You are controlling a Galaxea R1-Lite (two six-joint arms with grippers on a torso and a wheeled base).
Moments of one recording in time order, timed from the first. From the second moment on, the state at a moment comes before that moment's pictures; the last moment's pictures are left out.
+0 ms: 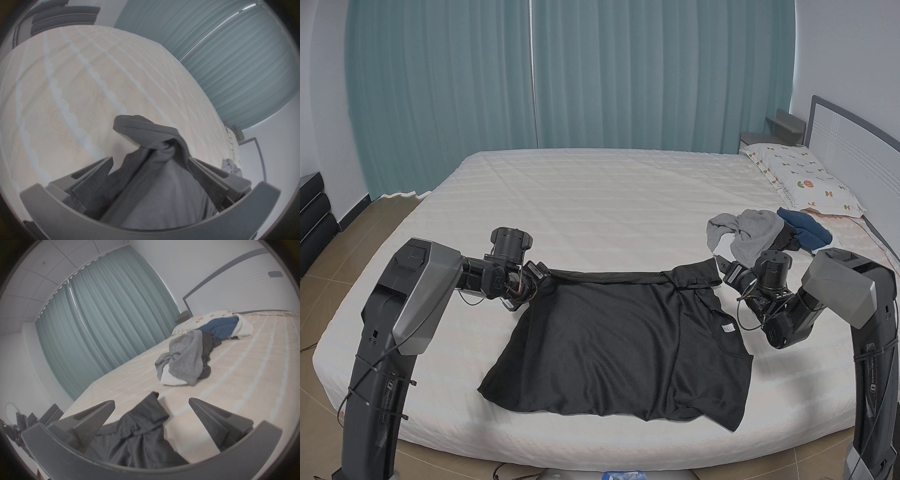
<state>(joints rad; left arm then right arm) -0.24 2.64 -1.89 -0.02 0.04 -0.97 0.17 2.50 -1.14 -1.20 -0.20 0.55</state>
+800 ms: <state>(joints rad) -0.23 2.17 -1.02 -0.34 -0.06 -1.05 0.20 2.14 -0.44 -1.26 -0.03 0.74</state>
